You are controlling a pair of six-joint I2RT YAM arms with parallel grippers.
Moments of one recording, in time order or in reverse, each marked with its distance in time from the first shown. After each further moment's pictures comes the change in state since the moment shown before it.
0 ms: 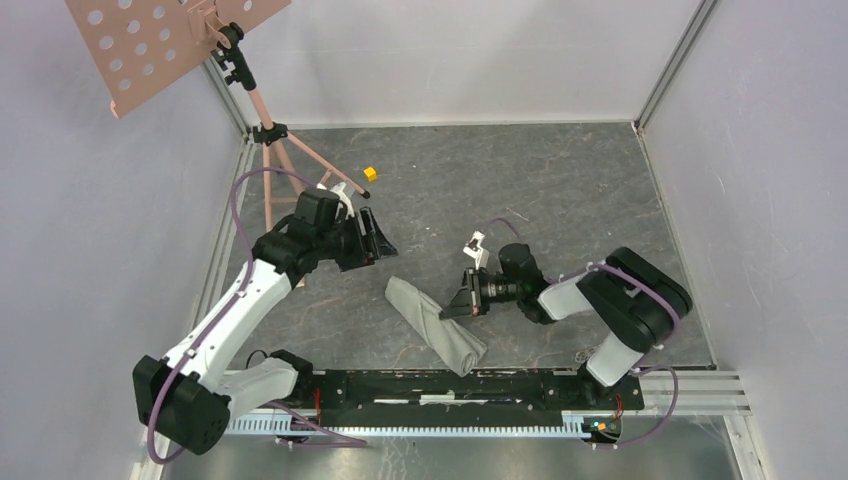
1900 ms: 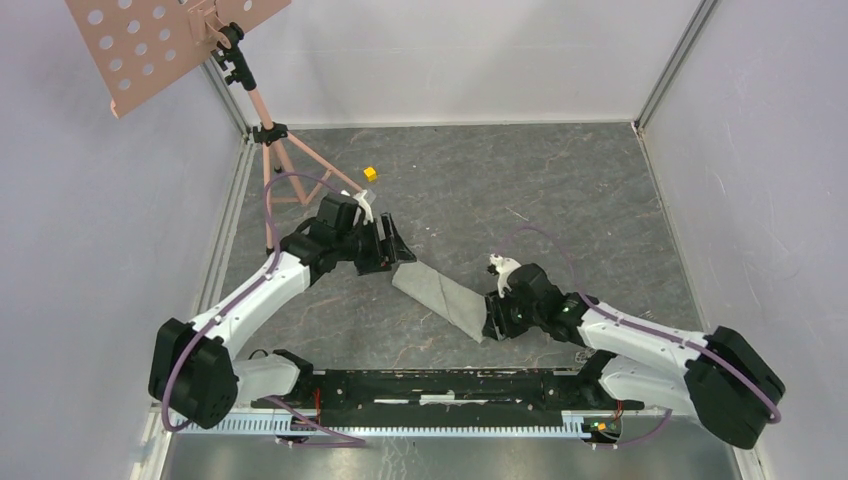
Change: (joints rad) left arm -0.037 0.156 -0.100 0.242 0.113 -0.016; right arm 0.092 -0.577 -0.021 -0.971 0.593 -0.422
